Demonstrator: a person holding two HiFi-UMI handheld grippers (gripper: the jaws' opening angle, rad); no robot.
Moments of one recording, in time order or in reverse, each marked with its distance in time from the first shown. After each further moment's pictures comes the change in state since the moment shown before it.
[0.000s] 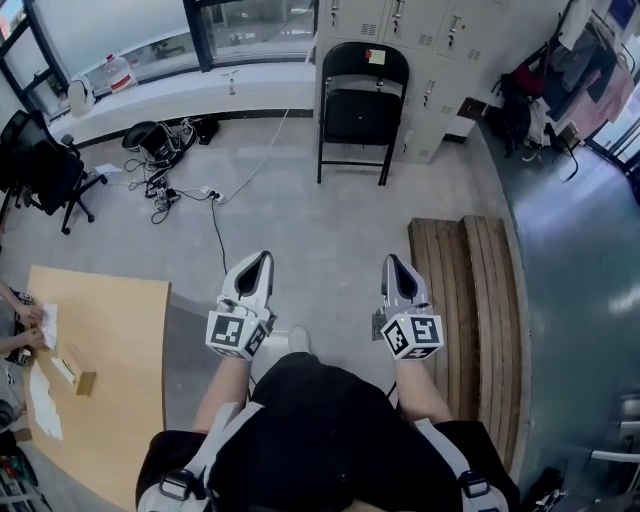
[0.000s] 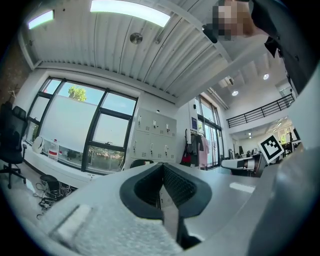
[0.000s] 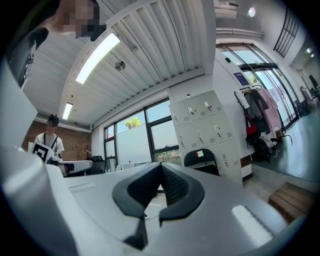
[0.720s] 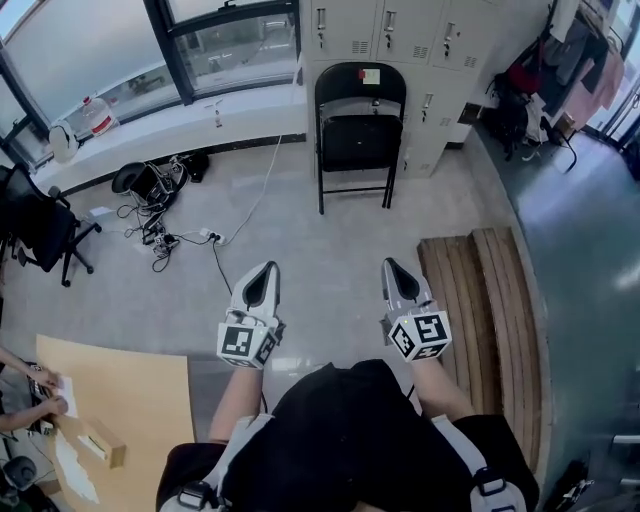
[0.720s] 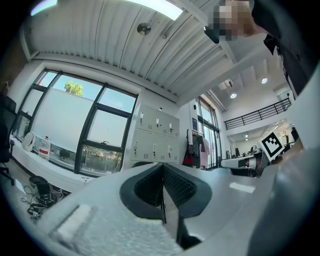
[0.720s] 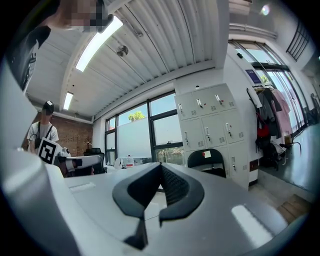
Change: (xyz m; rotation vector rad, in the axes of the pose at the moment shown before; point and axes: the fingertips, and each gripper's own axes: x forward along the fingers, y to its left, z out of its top) left arm 0.118 0.109 -0.011 -0.012 -0.007 -0.052; right arm 0.154 0.005 -0.010 -0.077 0.053 0.039
